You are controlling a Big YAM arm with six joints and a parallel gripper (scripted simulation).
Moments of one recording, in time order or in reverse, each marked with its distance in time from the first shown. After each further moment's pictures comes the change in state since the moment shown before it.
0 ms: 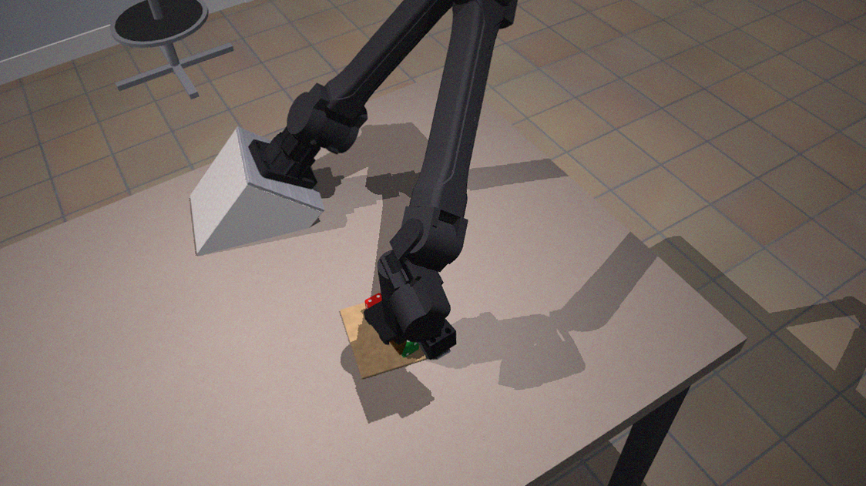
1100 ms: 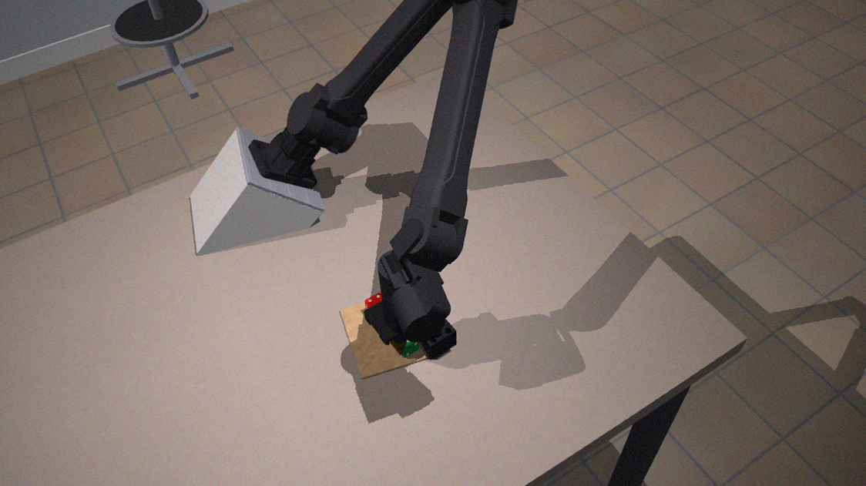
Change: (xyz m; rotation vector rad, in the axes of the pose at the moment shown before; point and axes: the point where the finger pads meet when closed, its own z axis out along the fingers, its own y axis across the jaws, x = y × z) arm 0.000 0.000 0.000 0.000 -0.001 -0.001
